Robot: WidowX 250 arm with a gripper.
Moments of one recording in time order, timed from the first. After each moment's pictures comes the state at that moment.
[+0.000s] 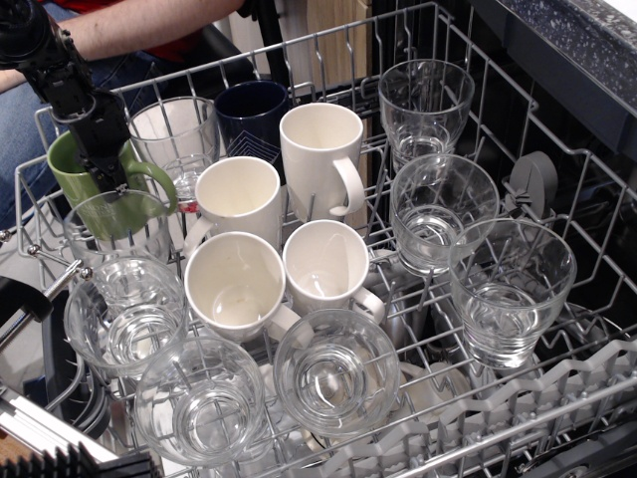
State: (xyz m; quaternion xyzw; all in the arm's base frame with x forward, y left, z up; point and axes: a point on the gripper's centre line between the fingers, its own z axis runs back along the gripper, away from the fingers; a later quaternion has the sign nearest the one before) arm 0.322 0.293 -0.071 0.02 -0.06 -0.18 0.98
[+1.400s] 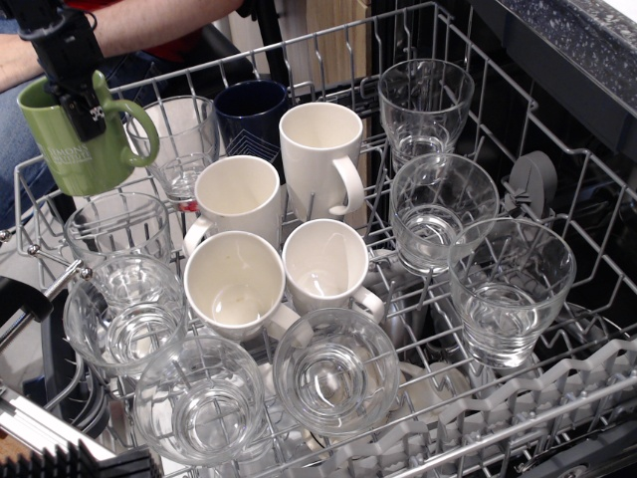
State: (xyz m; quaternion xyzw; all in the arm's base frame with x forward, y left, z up) arm 0.332 0.304 0.008 -0.01 -0.05 -0.15 0.99
